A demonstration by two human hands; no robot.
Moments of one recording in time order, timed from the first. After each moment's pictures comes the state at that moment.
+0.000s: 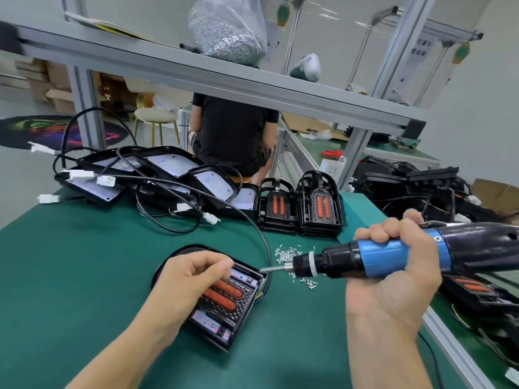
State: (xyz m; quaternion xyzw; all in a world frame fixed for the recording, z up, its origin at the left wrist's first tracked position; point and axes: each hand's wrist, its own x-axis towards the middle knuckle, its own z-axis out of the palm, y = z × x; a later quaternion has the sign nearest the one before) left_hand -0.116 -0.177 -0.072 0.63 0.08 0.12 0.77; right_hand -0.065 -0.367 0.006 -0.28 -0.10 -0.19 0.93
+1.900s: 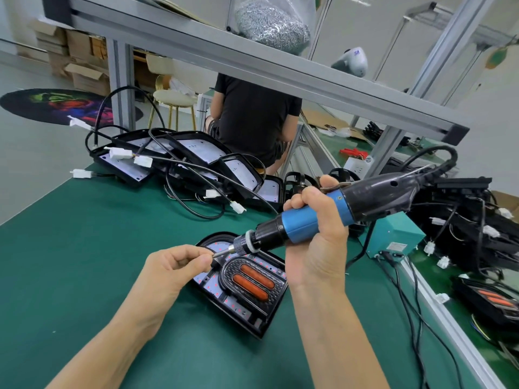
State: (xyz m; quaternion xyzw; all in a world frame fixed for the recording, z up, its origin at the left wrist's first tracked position) left_hand -0.140 -0.118 -0.107 0.62 0.13 0.20 0.75; right_hand -0.062 -0.262 -0.024 -0.36 -0.16 0.01 0.92
